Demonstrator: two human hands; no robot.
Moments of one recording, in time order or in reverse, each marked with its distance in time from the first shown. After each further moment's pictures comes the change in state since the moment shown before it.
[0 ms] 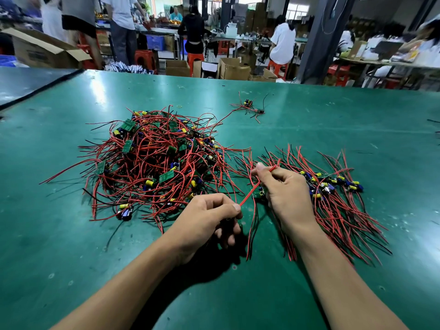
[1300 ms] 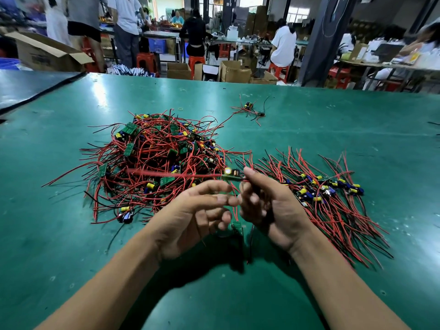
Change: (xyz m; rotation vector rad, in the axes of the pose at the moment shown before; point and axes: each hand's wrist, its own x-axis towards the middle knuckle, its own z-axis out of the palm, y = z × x) left_hand -0.002 0.018 -0.019 -0.450 -0.112 -0.042; right_hand -0.020 -0.034 0.011 0.722 -0.551 0.441
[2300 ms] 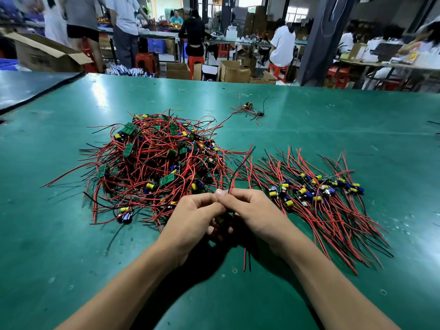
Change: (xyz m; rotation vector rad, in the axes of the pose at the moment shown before) left_hand 0.006 -0.022 0.003 0.357 0.276 0.063; right_hand 0.001 0.020 0.006 -0.517 0.025 0.016
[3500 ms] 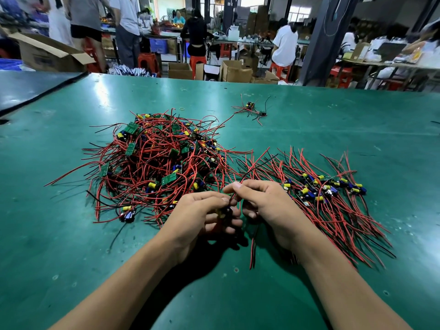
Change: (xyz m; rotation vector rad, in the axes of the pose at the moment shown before) left_hand 0.007 -0.001 -0.006 -0.114 -0.044 -0.062; right_hand 0.006 -0.002 -0.017 0.051 0.092 -0.064
